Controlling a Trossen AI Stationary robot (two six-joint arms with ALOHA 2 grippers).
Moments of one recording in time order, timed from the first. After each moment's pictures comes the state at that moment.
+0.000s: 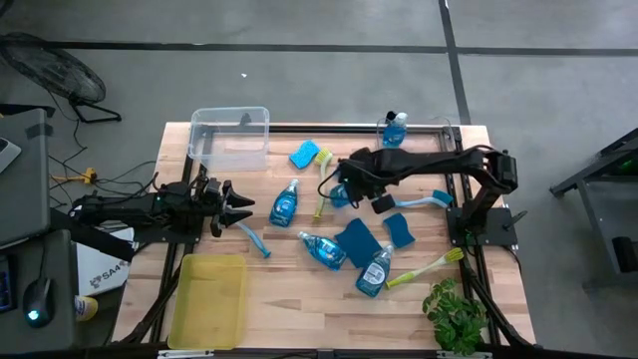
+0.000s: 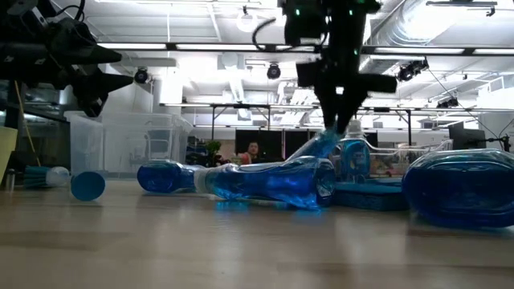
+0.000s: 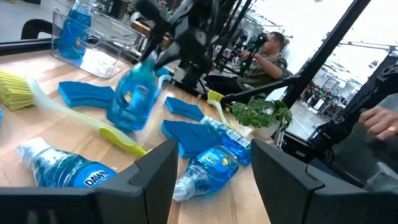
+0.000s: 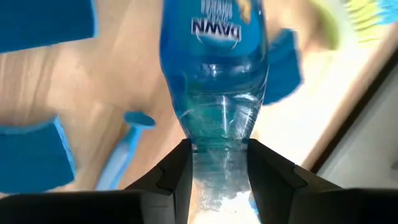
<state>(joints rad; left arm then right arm) 0.01 0.02 0.01 0.00 0.01 -0.48 -0.16 1.73 1.38 -1.06 0.31 -0.61</state>
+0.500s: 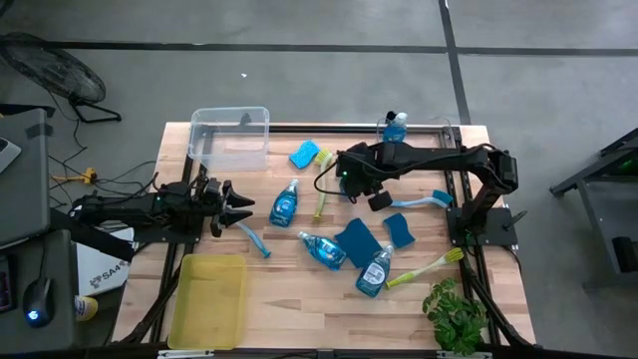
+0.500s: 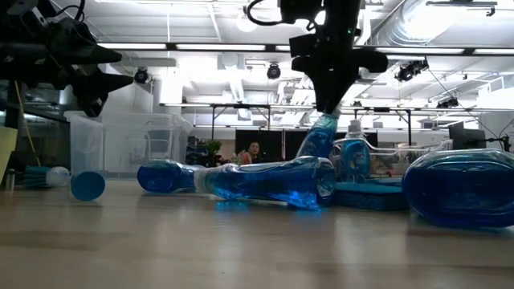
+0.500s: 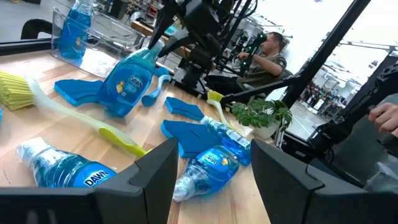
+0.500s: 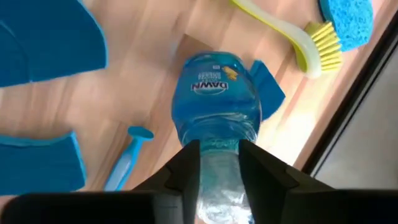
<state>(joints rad) 0.01 0.02 0.01 0.00 0.01 -0.48 -0.16 1.73 1.50 -1.12 0.23 -0.61</state>
